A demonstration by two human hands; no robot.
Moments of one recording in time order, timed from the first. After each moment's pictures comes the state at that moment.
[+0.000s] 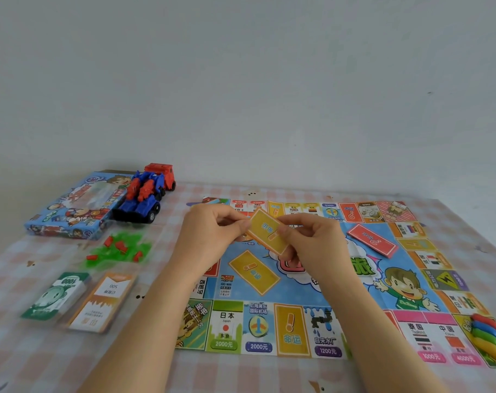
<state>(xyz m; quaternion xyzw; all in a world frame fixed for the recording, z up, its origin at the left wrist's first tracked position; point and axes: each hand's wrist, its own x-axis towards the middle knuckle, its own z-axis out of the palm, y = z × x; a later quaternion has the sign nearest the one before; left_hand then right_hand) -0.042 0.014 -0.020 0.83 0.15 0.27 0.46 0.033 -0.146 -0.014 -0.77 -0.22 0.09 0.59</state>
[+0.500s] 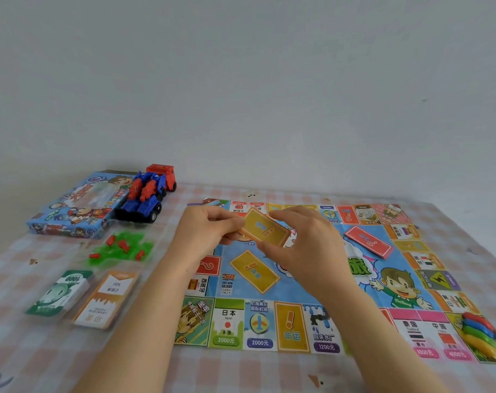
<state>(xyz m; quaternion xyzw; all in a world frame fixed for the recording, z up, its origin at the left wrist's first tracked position) -0.045 0.019 -0.012 0.73 0.22 0.22 0.61 0.018 -0.144 -0.009 -0.86 -0.37 -0.16 0.31</state>
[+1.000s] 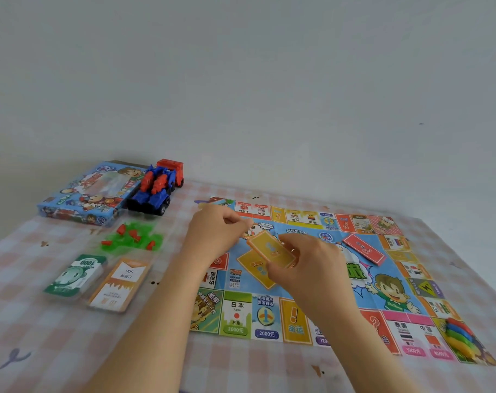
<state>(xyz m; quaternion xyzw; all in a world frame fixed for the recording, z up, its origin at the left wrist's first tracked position) -0.047 0.021 -0.020 0.84 0.22 0.22 0.44 -0.023 -0.149 -0.004 -0.91 -0.32 -0.10 0.24</state>
